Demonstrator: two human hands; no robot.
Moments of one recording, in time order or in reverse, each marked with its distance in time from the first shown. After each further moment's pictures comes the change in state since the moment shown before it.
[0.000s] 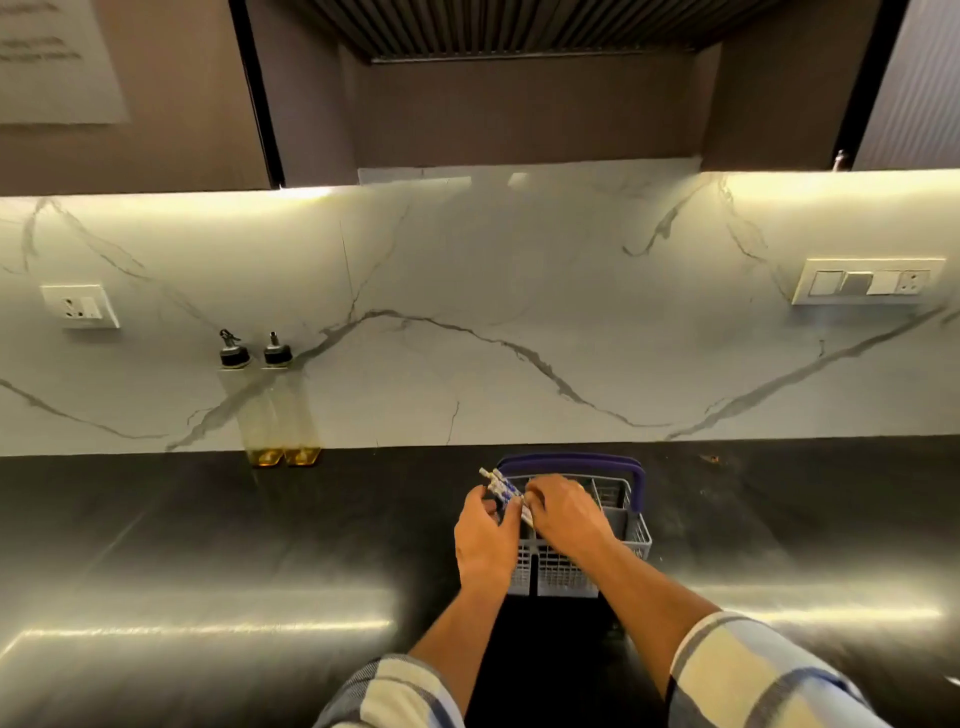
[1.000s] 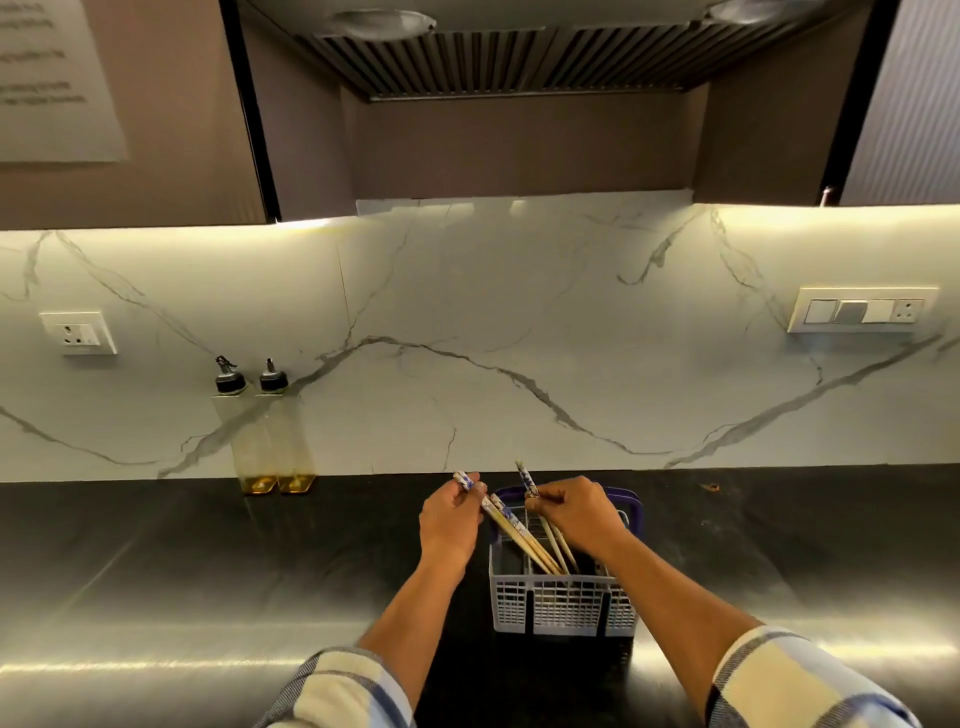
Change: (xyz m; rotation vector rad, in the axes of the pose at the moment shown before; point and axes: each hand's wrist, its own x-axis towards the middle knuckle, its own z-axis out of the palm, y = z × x) left_hand 0.052 0.031 -0.027 -0.341 -0.035 -0.010; right_hand 0.020 0.013 -0.044 0.340 0.014 0.016
